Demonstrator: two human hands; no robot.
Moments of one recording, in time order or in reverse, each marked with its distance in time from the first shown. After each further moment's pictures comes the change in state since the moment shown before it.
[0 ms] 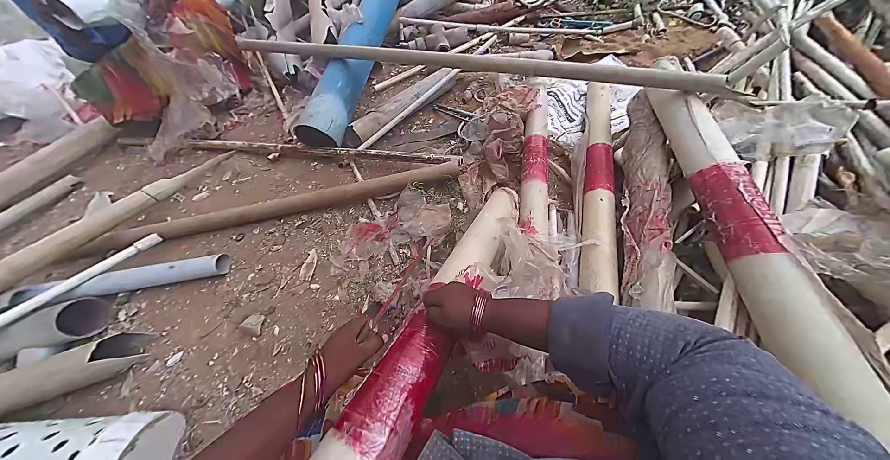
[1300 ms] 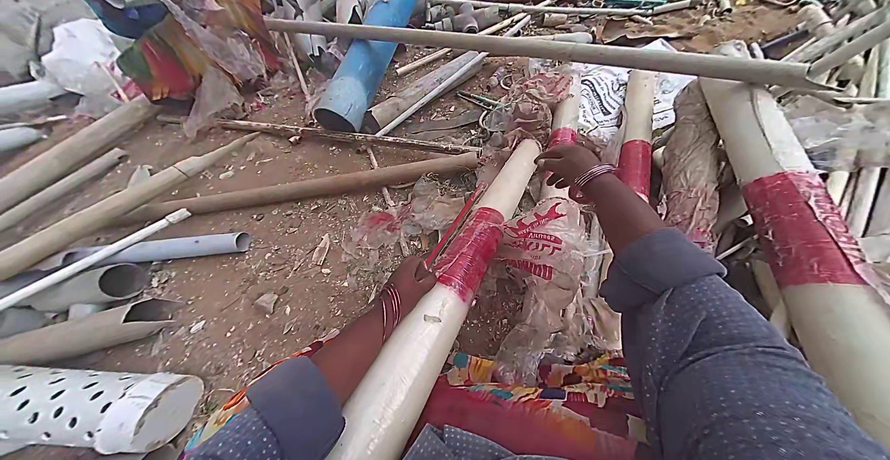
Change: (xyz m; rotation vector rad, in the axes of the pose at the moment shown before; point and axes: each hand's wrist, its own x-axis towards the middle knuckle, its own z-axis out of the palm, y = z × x) left_hand 0.083 0.081 0.026 0.058 0.157 0.220; right_hand -0.028 0.175 -0.172 0.335 0.717 0.475
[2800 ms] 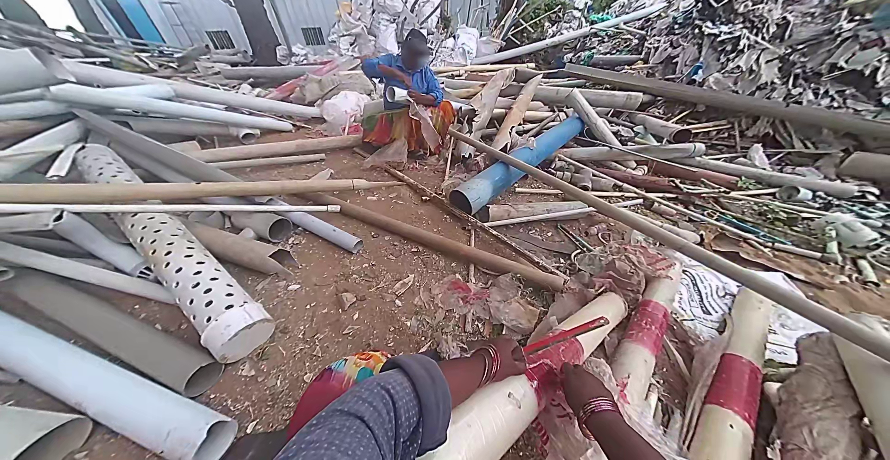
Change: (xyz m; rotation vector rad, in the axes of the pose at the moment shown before) left_hand -0.013 0.002 -0.008 -0.010 -0.140 0.046; right_hand -0.118 -0.043 0.160 -0.909 -0.318 -0.022
